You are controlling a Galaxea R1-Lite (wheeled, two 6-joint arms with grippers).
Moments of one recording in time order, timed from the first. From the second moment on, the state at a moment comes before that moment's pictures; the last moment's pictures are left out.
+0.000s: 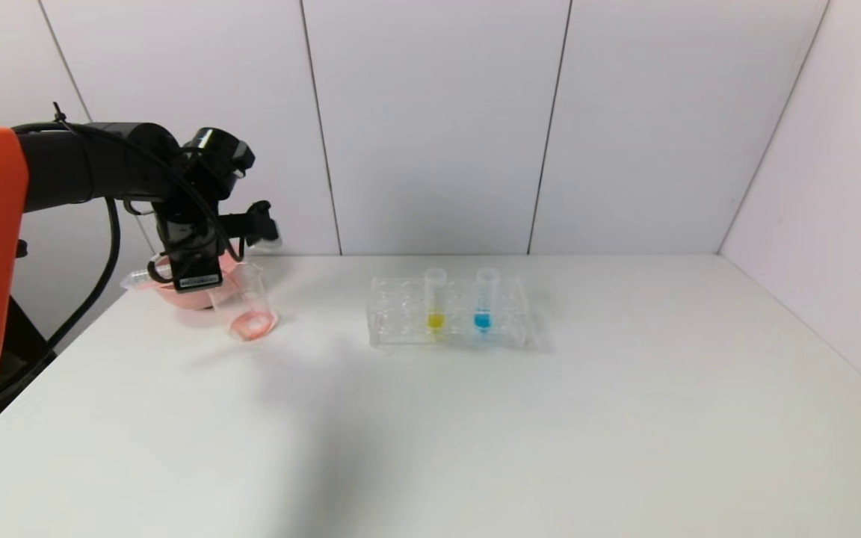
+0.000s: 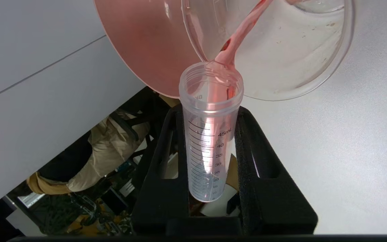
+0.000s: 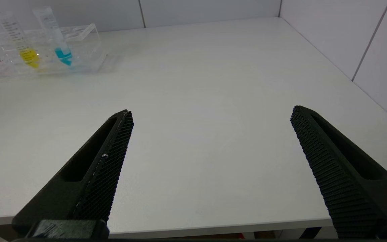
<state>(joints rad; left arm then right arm) -0.13 2.16 -2.00 0.80 0.54 1.04 0.00 0.00 0.00 0.00 -0.04 0.08</state>
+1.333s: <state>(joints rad) -0.05 2.08 -1.99 0.77 0.30 0.89 0.00 0.00 0.00 0.00 -0.04 0.08</state>
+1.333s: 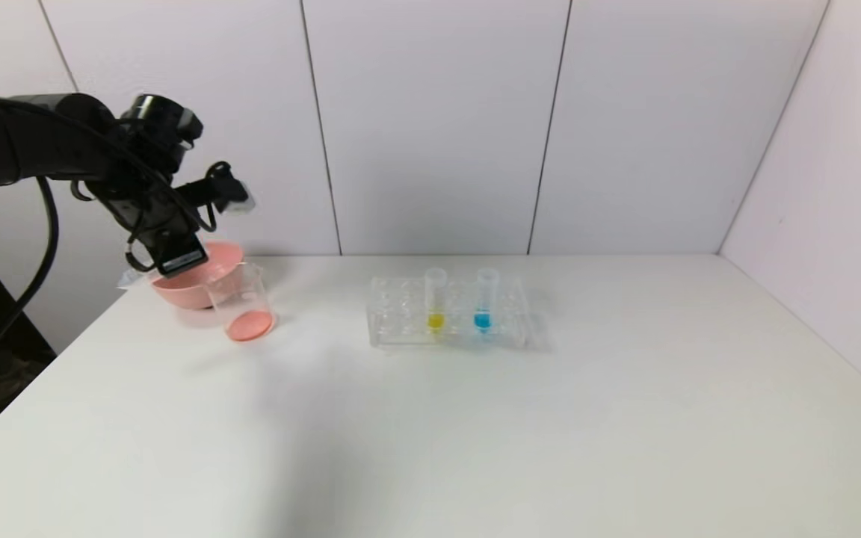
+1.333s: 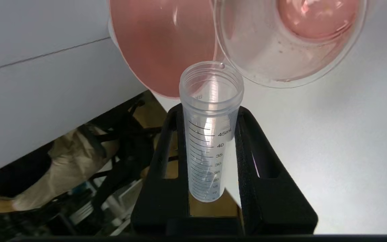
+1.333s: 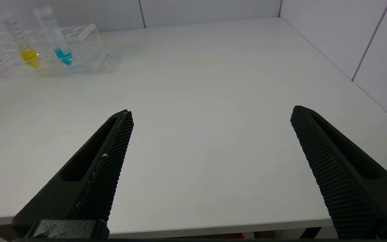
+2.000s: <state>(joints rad) 0.07 1.95 -1.68 0.27 0.17 0.11 0.00 0.00 0.00 0.00 -0.04 0.09</state>
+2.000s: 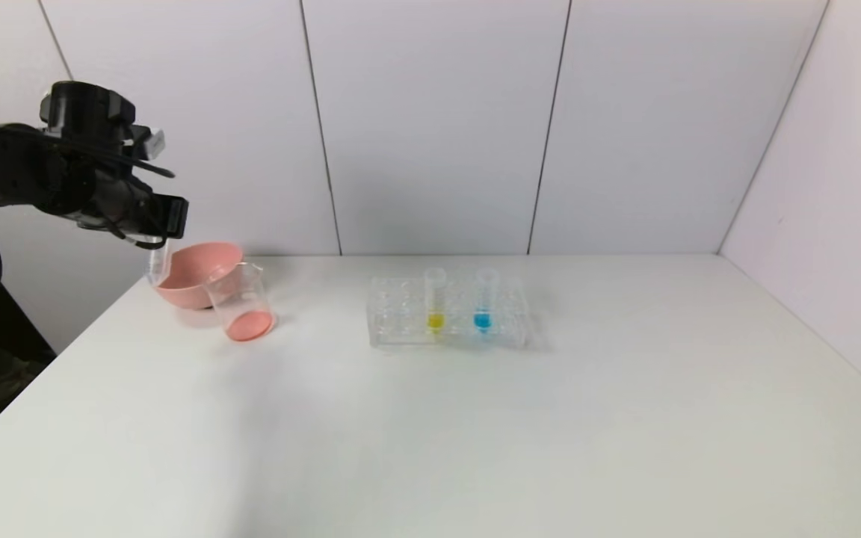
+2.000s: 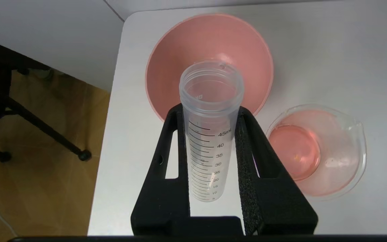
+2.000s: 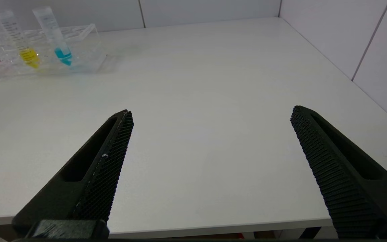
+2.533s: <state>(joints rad) 0.09 1.87 -1.09 -0.73 0.25 0.09 0.00 0.00 0.00 0.00 -0.04 0.09</state>
